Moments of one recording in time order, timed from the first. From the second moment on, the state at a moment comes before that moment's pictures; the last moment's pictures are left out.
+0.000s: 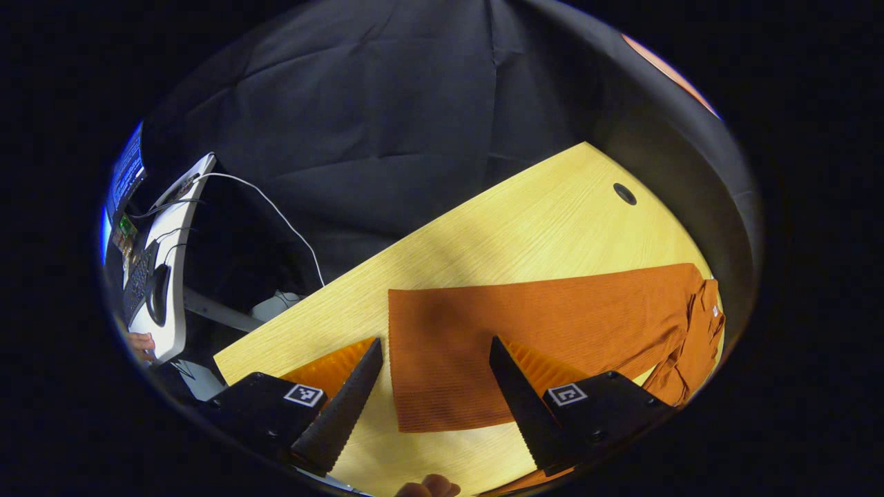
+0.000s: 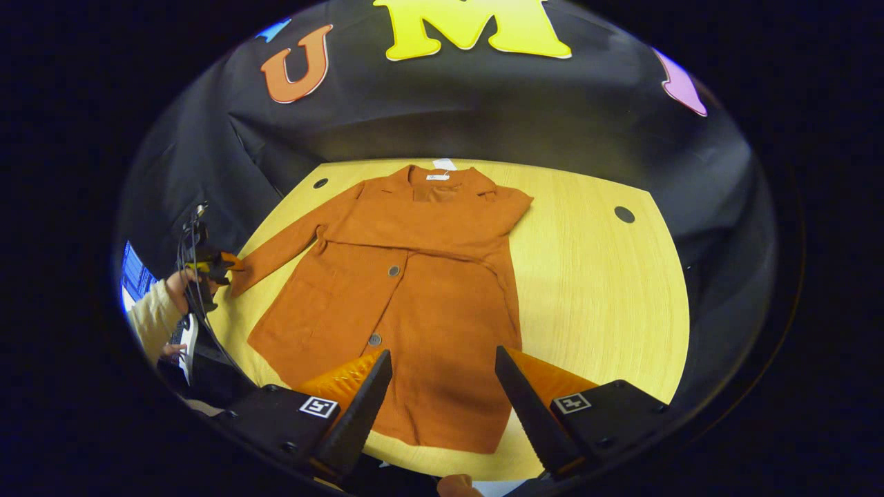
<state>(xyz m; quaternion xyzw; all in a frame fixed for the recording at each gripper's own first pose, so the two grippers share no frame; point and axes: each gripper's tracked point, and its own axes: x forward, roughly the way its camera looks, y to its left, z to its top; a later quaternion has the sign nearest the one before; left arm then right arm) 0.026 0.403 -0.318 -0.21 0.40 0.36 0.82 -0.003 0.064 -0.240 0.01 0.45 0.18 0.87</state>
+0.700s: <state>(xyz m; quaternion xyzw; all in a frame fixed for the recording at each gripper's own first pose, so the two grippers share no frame) 0.027 0.406 -0.325 -0.27 0.56 0.31 0.72 -0.048 -0.047 -0.218 0.07 0.42 0.07 0.90</state>
